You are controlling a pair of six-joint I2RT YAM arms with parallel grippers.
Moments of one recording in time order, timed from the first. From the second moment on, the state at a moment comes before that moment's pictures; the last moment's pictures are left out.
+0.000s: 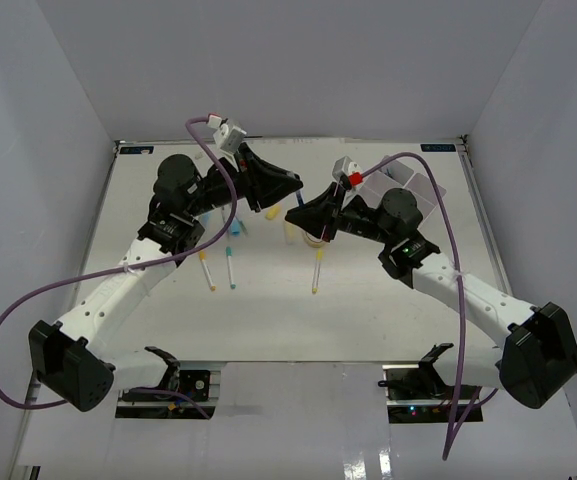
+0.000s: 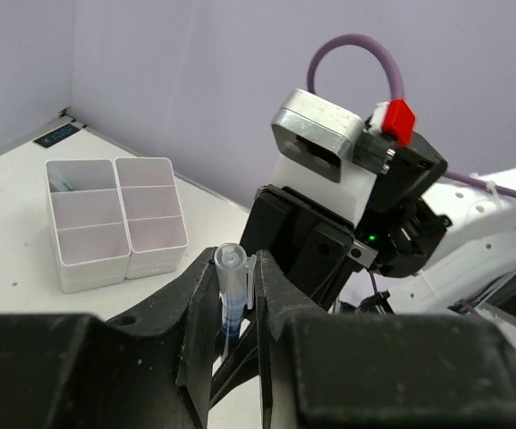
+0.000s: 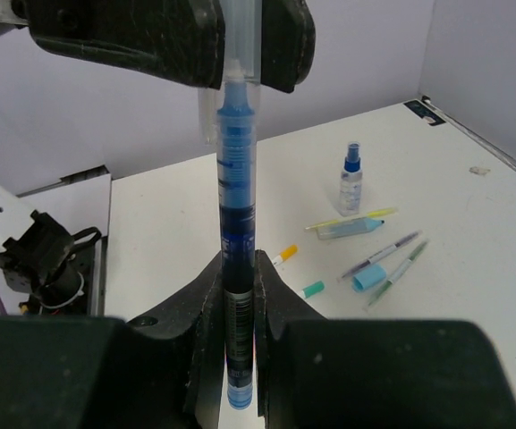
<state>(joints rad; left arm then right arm) -0.52 1.24 1.17 0.31 0.72 -0.47 0.66 1.24 0.87 0.54 -0.68 0.22</state>
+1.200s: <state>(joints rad) -0.76 1.28 1.21 0.12 0.15 -0.26 0.67 1.22 0.79 0.53 -0.42 0.19</state>
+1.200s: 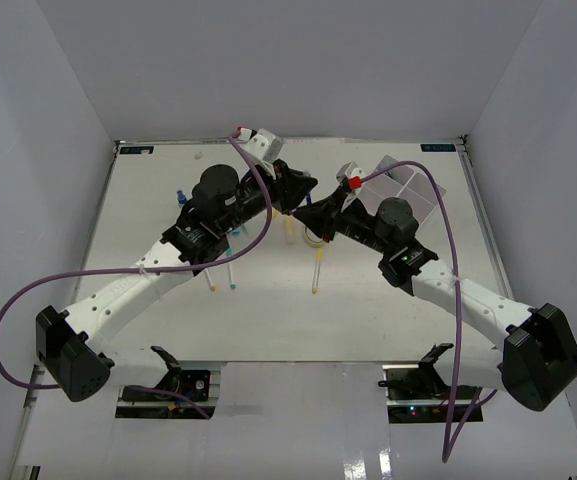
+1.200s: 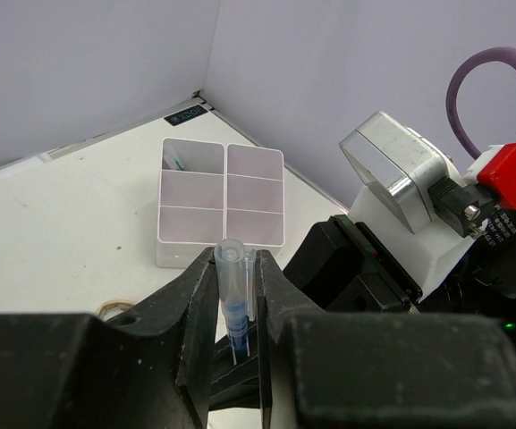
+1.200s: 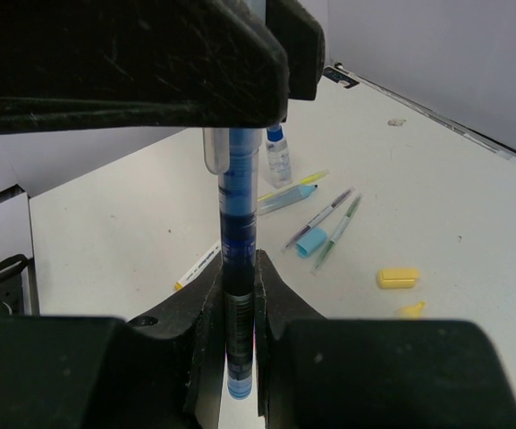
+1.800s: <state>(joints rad) -0.77 1.29 1.23 0.04 0.12 -0.28 0.68 1.22 0.79 0.57 -0.42 0.19</state>
